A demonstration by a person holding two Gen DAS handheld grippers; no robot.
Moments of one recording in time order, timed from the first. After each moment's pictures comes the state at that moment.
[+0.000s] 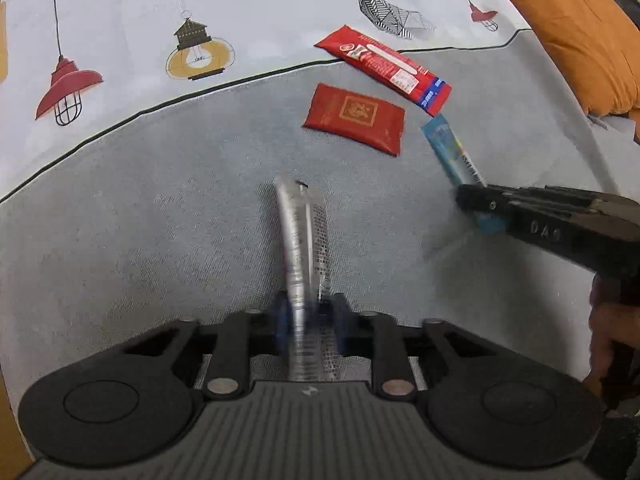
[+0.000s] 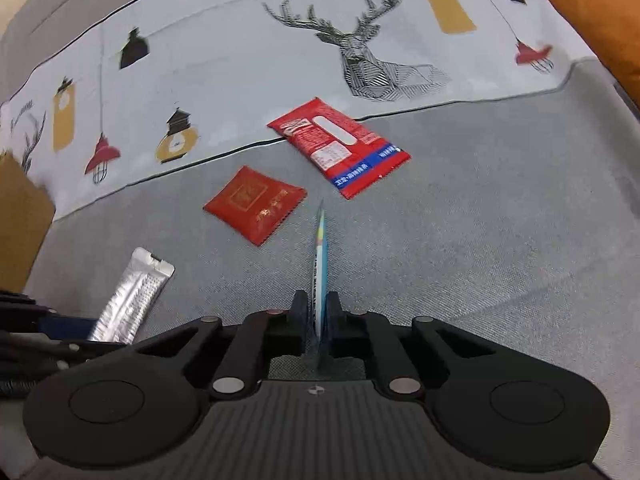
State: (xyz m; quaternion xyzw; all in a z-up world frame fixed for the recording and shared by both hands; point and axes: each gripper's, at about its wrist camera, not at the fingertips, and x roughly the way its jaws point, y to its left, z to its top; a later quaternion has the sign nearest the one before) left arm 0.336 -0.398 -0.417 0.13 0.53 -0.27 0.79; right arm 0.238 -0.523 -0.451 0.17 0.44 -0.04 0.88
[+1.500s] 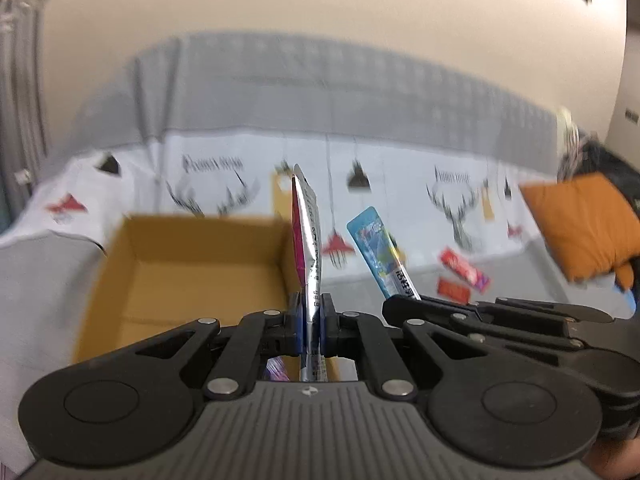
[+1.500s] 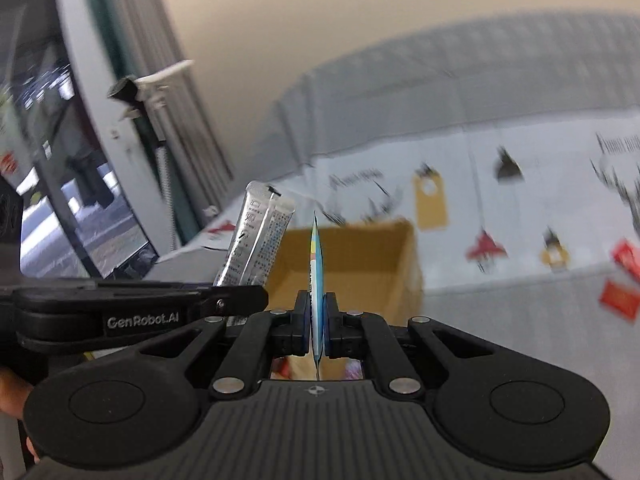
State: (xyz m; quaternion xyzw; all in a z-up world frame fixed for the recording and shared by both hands) left arm 0.192 -0.057 -0.168 0.00 0.29 -0.17 0.94; right arm 0.149 -0.191 -0.189 0.16 0.25 0.19 0.94
